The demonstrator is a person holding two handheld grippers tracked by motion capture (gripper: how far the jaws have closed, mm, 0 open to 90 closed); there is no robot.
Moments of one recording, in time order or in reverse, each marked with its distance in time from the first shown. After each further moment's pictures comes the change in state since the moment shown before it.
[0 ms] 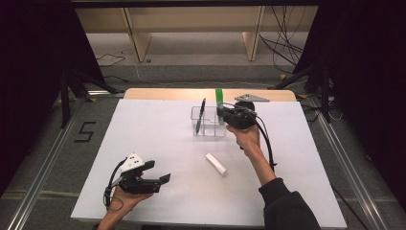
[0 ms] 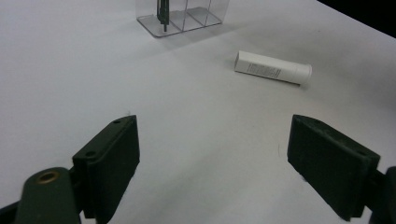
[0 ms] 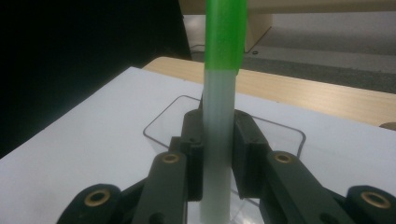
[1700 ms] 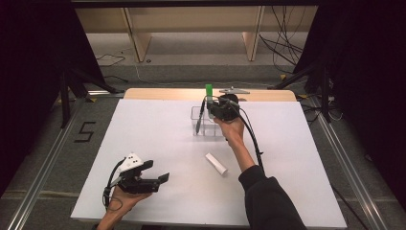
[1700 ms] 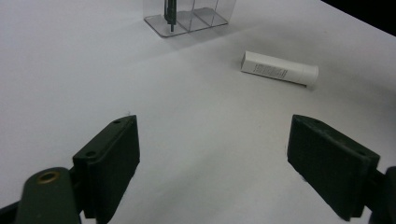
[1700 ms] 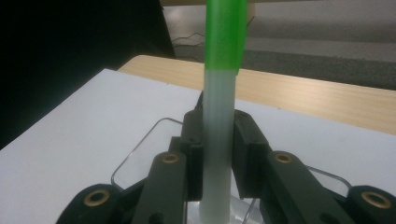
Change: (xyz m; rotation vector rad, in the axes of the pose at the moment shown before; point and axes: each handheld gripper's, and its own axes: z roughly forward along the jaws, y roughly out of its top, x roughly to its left) left arm 0.003 -0.001 -0.001 -0.004 0.017 -0.004; right arm 0.007 0.010 0.059 0.036 -0.080 0.034
